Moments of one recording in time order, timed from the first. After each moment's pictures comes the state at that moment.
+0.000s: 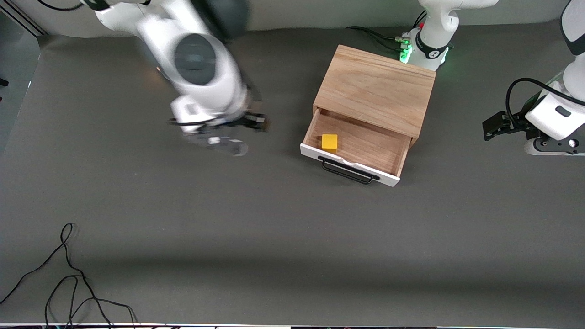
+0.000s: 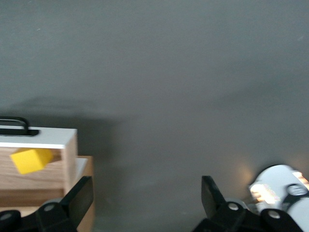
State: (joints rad) left arm -0.05 0.00 -0.02 -1.67 0.04 1.62 -0.03; right arm 0.50 0.45 0.06 -1.06 0.07 1.26 0.86
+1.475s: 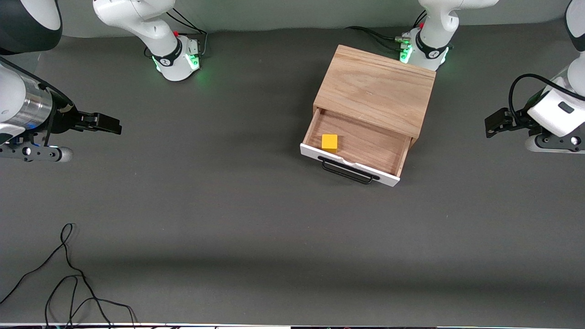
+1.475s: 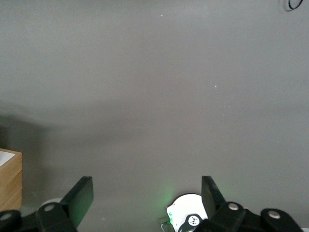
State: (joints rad) left arm -0.05 0.00 -0.02 -1.65 0.04 1.60 -0.01; right arm 0.32 0.18 -0.23 -1.33 0.07 1.28 0.23
